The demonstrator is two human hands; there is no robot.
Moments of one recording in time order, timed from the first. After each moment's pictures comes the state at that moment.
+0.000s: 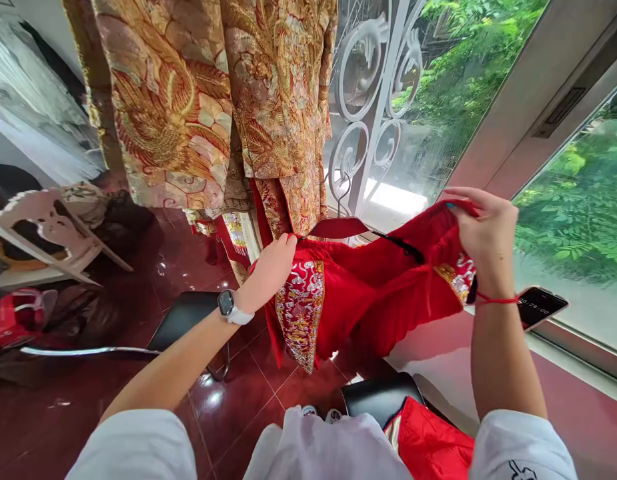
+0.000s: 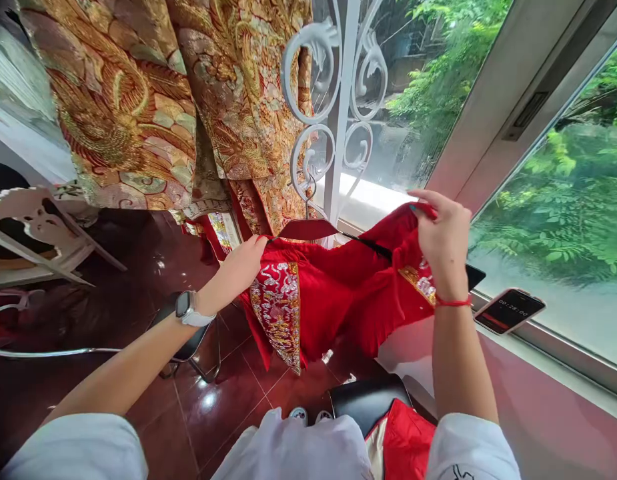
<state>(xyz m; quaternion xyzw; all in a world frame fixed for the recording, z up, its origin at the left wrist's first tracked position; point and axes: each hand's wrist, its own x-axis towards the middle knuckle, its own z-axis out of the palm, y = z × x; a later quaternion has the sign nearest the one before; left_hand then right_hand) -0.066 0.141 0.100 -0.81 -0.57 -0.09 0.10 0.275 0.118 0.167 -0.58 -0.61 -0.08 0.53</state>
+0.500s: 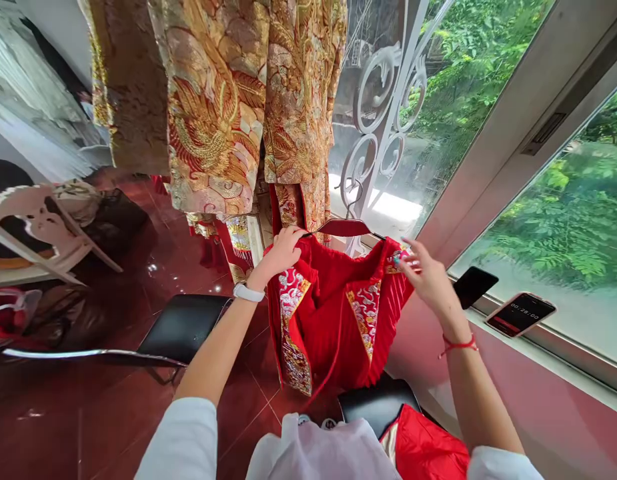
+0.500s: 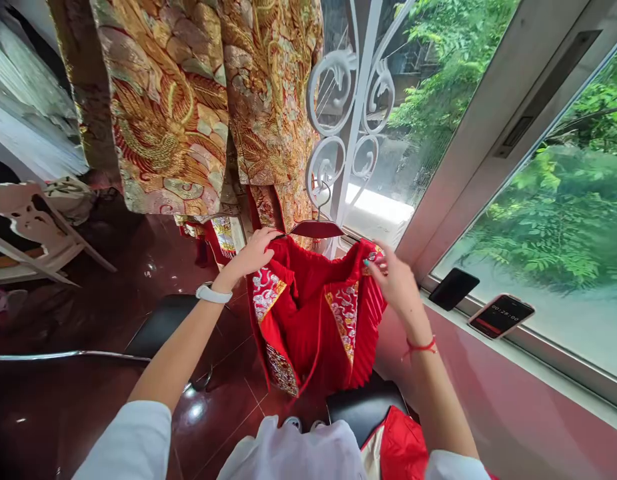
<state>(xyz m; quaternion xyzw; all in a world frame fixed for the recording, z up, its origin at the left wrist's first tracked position) -0.092 0.192 0.077 -0.82 -0.48 -0.29 -0.08 0.246 0.095 0.076 -0.63 -0.69 0.06 0.35</state>
